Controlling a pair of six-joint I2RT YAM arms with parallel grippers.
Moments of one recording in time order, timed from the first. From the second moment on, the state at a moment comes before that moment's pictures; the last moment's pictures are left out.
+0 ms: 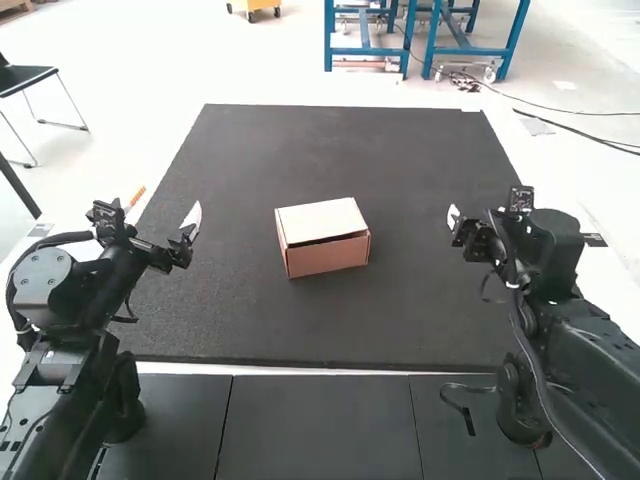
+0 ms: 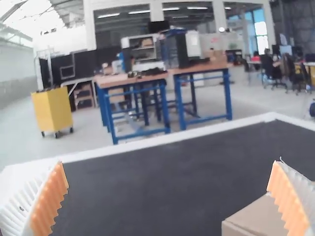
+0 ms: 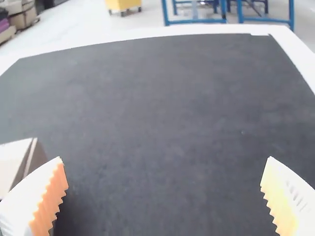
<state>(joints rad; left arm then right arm) 0.03 0.01 0.01 0.22 0.33 0.06 0.12 0.57 0.10 0.33 -0.05 0.10</state>
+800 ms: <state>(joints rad) 0.01 0.01 0.01 -0.04 0.34 0.21 0.04 0.01 0.00 -0.01 -0.21 0.00</state>
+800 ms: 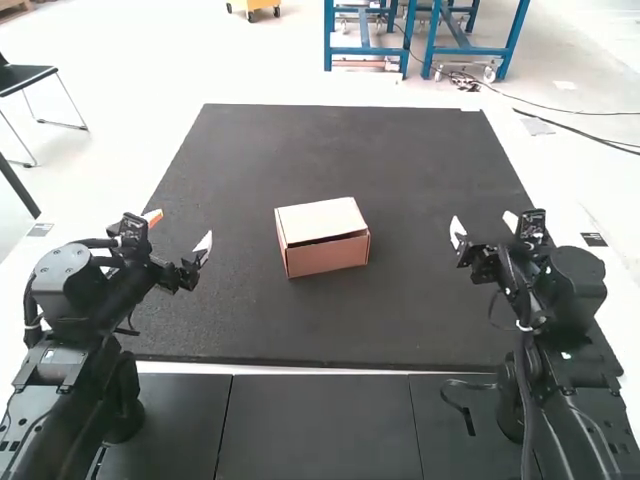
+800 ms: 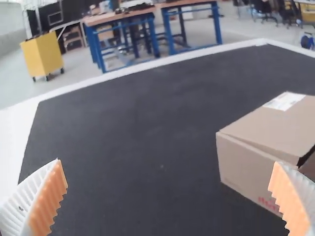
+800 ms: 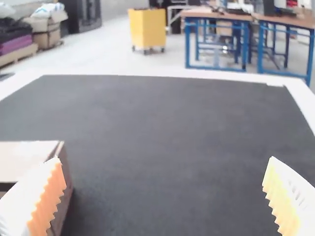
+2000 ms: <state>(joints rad) 0.02 0.01 0.01 -0.02 0.05 -0.09 0.02 0.01 0.00 -0.08 -0.01 0.01</state>
